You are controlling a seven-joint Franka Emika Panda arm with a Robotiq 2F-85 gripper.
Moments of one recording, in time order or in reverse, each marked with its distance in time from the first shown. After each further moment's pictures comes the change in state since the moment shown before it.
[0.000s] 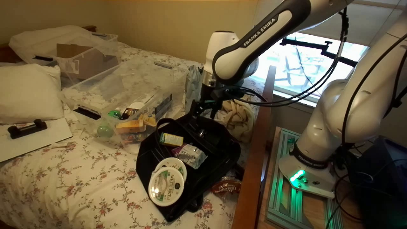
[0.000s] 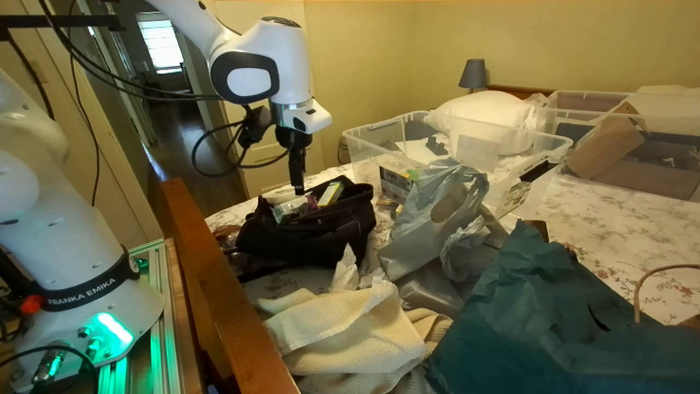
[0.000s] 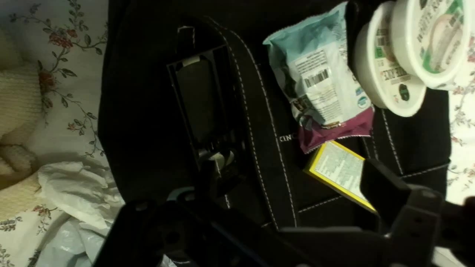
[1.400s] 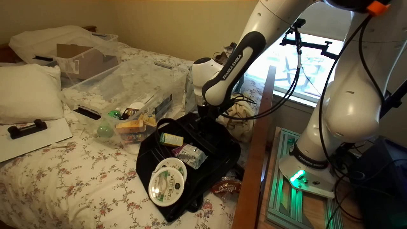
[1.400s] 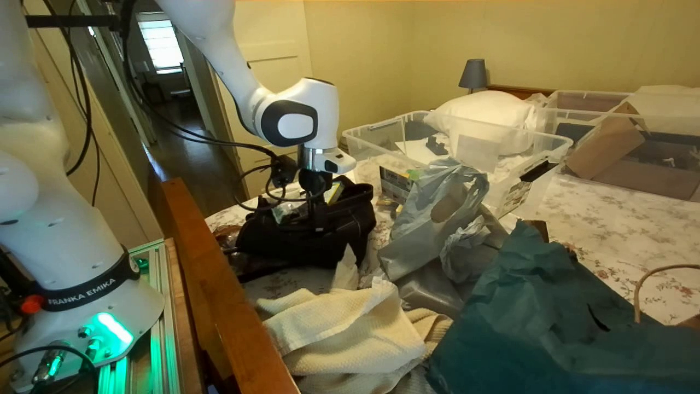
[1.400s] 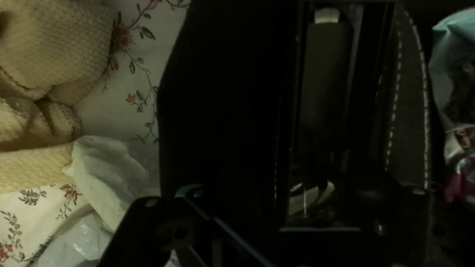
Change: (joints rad) arm -0.007 0.355 -0.063 0.144 -0.340 0.020 0.021
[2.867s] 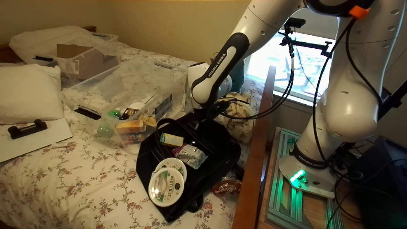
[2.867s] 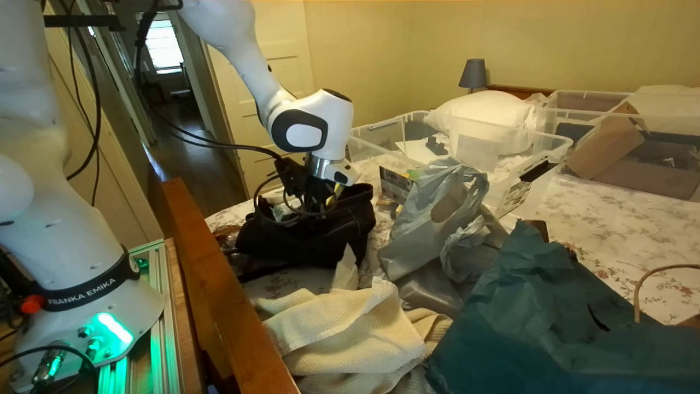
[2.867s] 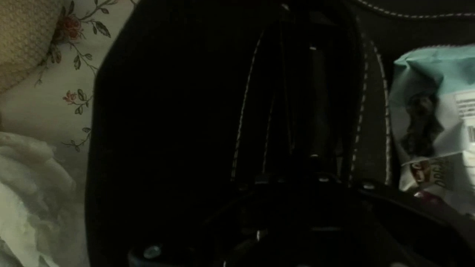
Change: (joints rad) arm -0.040 0.096 0.050 0.089 0.219 -0.085 -0.318
